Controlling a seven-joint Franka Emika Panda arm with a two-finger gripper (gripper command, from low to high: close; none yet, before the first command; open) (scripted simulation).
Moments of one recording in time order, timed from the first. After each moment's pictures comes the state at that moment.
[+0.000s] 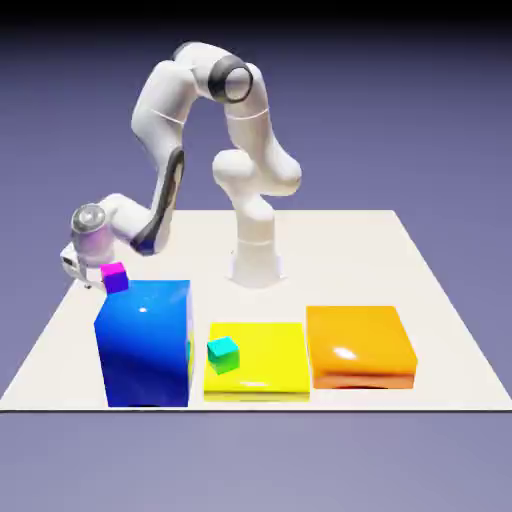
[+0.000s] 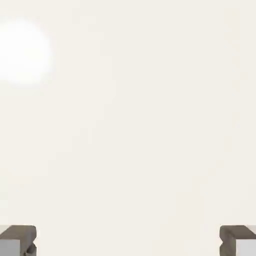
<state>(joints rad) -0.49 0.28 -0.42 -2.47 -0.40 2.55 0.83</state>
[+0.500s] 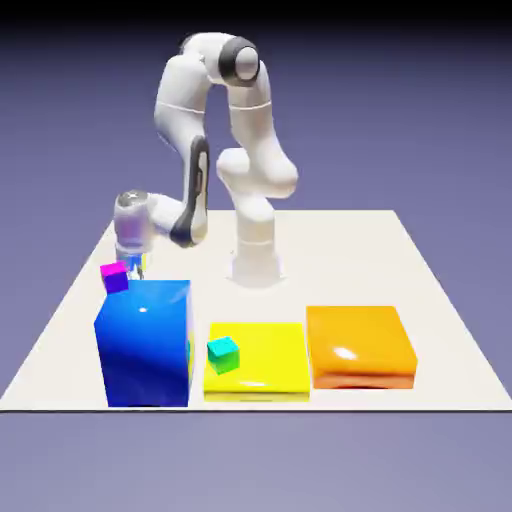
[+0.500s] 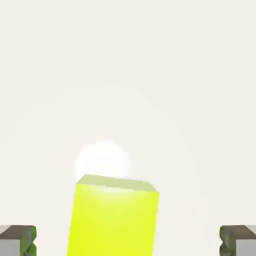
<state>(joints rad) -0.76 0.09 -0.07 -2.78 -0.21 2.95 1.46</state>
